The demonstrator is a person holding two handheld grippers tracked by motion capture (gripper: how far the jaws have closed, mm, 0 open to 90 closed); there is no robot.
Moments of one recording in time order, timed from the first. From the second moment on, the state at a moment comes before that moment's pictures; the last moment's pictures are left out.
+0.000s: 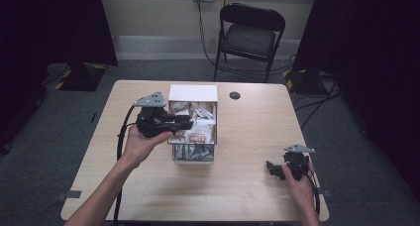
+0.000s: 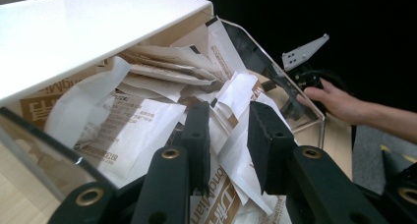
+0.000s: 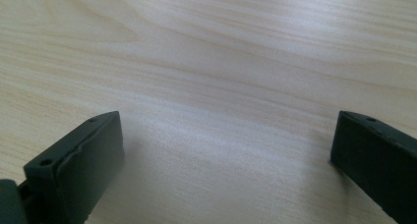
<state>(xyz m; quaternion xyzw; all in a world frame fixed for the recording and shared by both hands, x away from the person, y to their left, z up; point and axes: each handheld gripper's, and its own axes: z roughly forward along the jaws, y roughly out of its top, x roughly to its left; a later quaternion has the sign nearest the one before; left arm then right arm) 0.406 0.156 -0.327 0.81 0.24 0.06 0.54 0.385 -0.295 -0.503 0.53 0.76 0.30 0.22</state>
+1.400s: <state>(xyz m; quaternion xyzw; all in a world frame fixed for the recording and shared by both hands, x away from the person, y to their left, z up) 0.390 0.136 -0.326 0.82 0.18 0.02 0.54 0.385 -0.295 -0.503 0.53 0.76 0.30 0.22</state>
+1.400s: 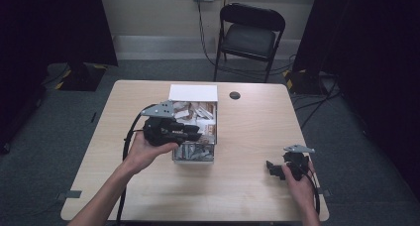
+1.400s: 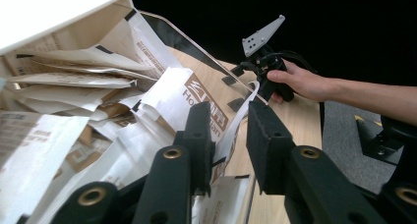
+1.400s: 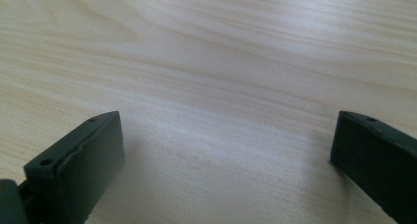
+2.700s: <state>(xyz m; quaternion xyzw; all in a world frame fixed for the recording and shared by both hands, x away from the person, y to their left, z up) 0.394 0.141 -0.332 0.81 0.18 0.01 0.56 0.385 -0.295 -0.503 0.53 0.76 0.30 0.22</state>
